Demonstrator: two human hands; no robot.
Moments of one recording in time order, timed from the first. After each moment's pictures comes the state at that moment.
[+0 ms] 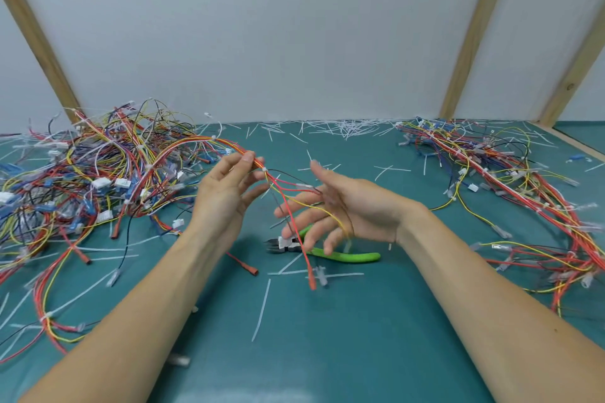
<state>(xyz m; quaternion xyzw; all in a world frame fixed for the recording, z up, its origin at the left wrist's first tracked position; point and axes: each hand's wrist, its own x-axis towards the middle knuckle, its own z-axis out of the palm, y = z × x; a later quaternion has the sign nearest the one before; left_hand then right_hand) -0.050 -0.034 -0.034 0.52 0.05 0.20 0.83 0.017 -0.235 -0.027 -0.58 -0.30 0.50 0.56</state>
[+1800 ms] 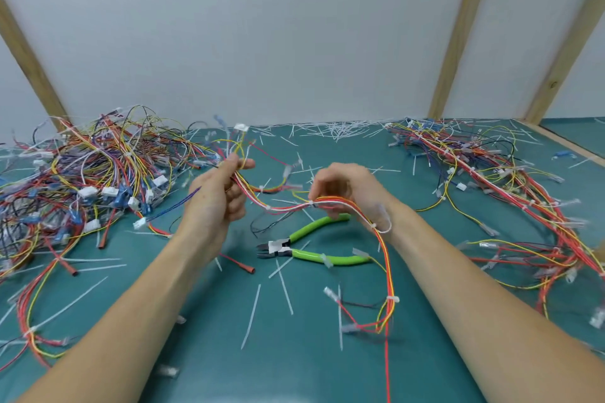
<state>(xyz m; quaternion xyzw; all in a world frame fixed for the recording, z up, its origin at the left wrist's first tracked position) -0.041 -0.029 -0.037 0.60 0.08 0.17 0.78 0.024 -0.241 -0.028 -0.68 -0.23 0.21 0.66</state>
